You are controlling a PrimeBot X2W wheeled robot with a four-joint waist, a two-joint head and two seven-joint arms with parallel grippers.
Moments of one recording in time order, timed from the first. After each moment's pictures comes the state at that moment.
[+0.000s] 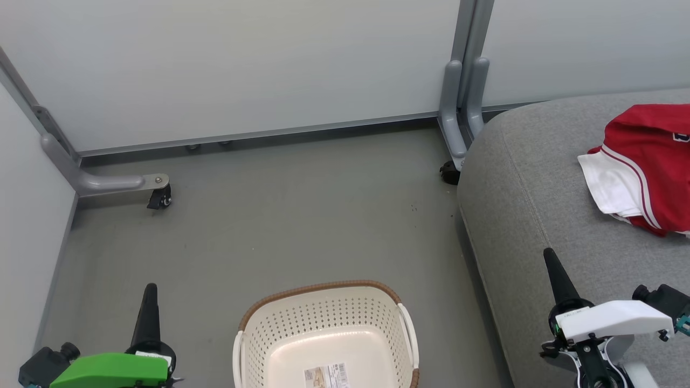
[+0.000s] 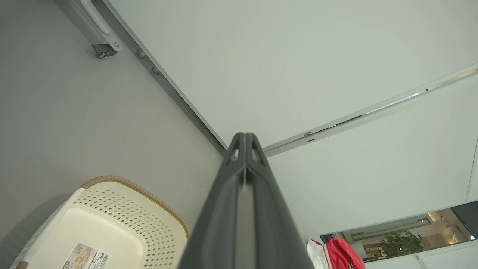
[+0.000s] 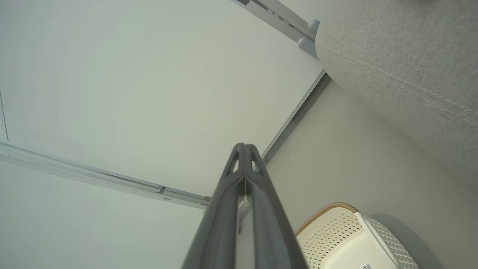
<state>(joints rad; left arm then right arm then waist) 0.03 0.07 0.03 0.18 -1.18 -0.12 -0.04 -0.03 -0.10 0.03 0.20 1.17 0.13 -0.04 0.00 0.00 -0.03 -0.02</state>
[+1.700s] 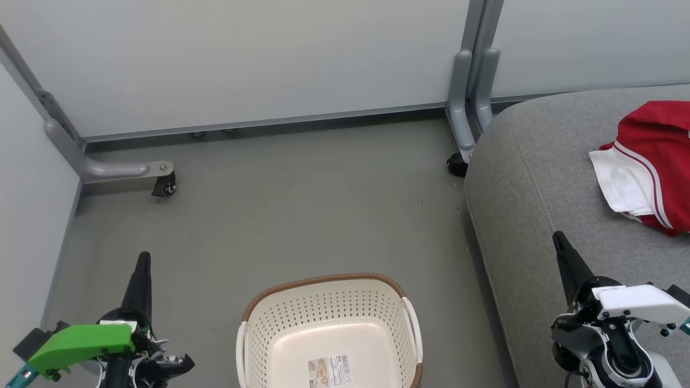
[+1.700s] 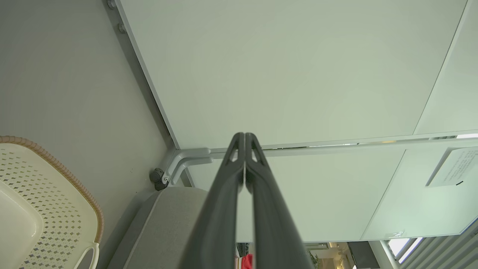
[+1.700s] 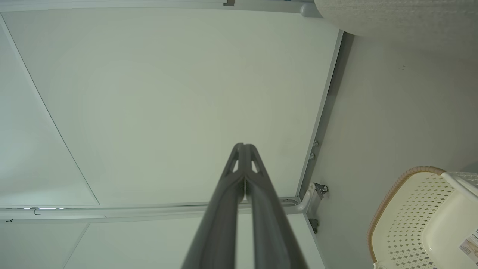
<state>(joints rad) -0.08 0.07 0.08 0.24 -1.58 -0.13 0.08 -0.09 -0.08 -0.07 0.24 1.59 0.13 0.07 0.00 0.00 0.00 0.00</state>
